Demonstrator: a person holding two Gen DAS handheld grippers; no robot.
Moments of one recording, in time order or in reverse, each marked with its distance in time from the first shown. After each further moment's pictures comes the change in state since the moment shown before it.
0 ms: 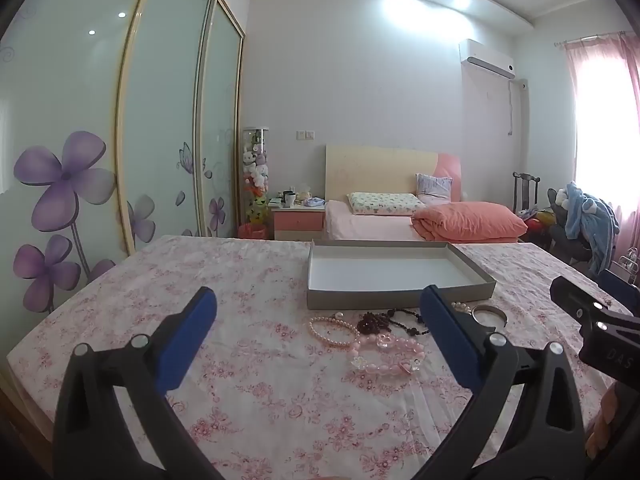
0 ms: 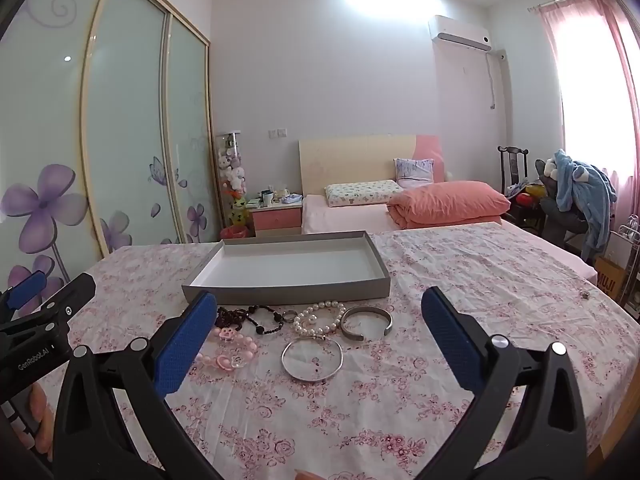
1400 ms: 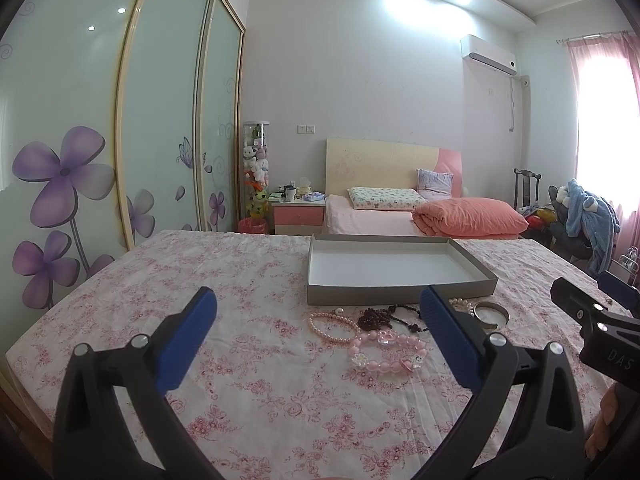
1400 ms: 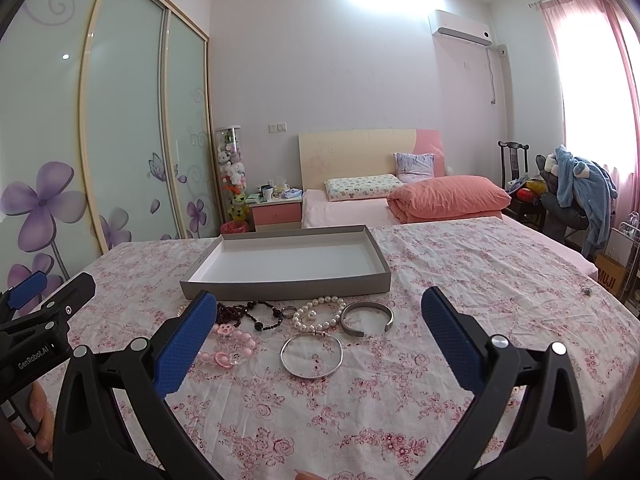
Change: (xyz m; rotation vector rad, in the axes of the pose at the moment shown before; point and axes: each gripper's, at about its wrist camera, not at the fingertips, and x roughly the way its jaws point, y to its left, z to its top) left arm 0.000 0.000 0.000 -0.001 0.014 0.000; right arm 0.003 -0.002 -0.001 0.002 0.011 -0.001
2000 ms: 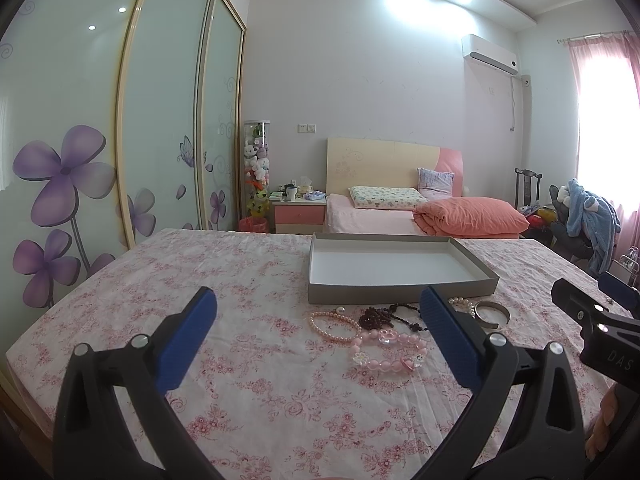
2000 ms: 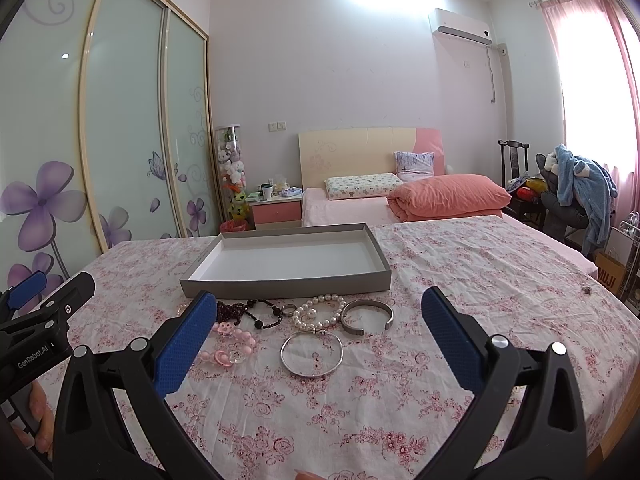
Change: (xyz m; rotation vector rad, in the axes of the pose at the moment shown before) left arm 0.000 0.000 0.000 0.000 0.003 0.000; right arm 0.001 0.001 -0.003 0.001 0.003 0.001
